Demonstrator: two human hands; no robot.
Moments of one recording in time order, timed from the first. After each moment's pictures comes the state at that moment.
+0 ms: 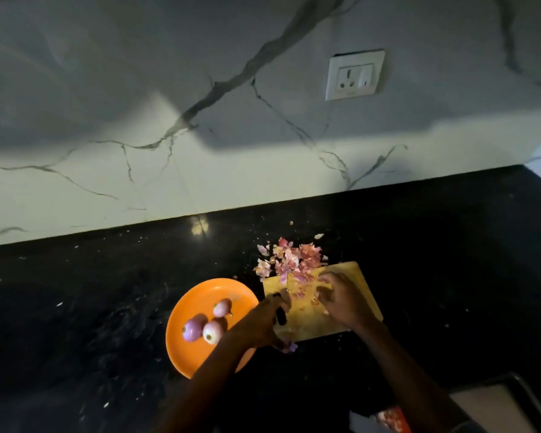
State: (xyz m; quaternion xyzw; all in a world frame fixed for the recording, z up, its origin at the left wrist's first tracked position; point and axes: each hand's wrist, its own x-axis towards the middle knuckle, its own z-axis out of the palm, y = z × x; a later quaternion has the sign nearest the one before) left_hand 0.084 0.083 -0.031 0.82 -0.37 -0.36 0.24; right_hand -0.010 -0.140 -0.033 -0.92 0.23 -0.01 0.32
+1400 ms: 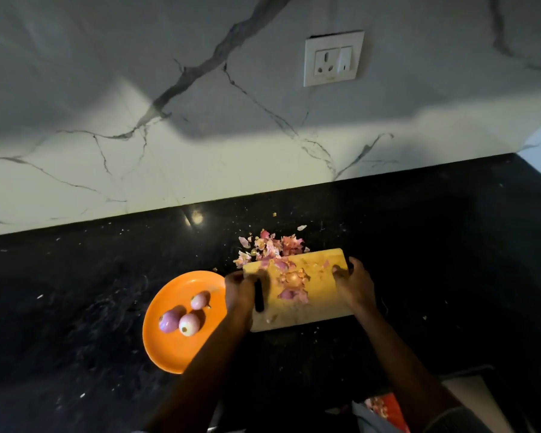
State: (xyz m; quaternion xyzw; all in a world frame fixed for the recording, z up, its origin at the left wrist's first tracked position) left_hand 0.065 0.020 -0.004 0.73 0.17 -0.21 0.62; right_hand -0.019 -0.197 -0.037 -0.79 0.48 -0.05 0.37
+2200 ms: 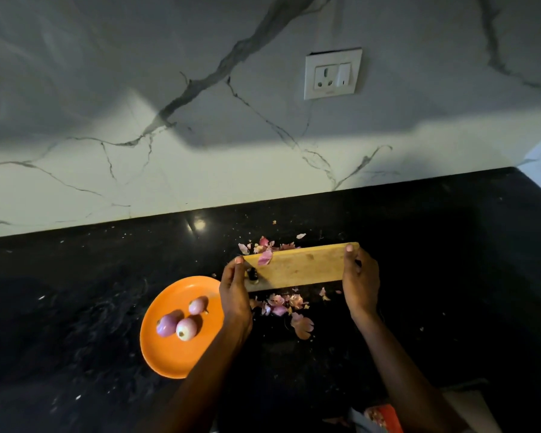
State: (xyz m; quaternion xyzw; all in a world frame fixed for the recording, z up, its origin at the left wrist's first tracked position) left_hand 0.054 0.013 0.029 0.61 0.14 -0.12 0.77; right_hand -0.024 -0.191 0.015 -0.76 0.38 -0.27 0.46
